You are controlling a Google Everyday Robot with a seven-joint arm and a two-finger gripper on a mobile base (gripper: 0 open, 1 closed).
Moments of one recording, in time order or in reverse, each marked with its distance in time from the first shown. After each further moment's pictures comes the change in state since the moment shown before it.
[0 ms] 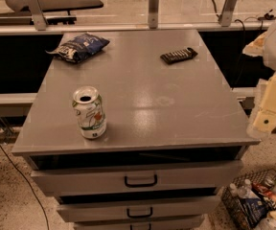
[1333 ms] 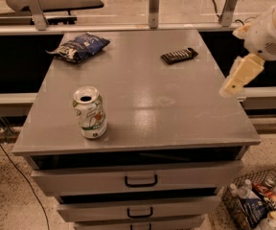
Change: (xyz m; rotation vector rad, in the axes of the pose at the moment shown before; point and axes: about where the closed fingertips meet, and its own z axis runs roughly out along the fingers) arm -0.004 -0.125 0.064 0.152 -0.235 0.077
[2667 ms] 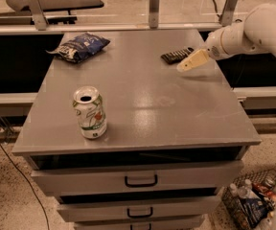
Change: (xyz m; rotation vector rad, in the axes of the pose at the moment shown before) arm -0.021 -0.139 0.169 0.179 -0.298 0.335
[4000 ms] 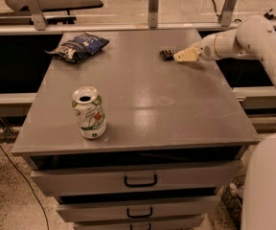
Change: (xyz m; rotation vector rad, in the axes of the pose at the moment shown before) arm 0.001 -0.020 0.057 -0.047 -0.106 0.233
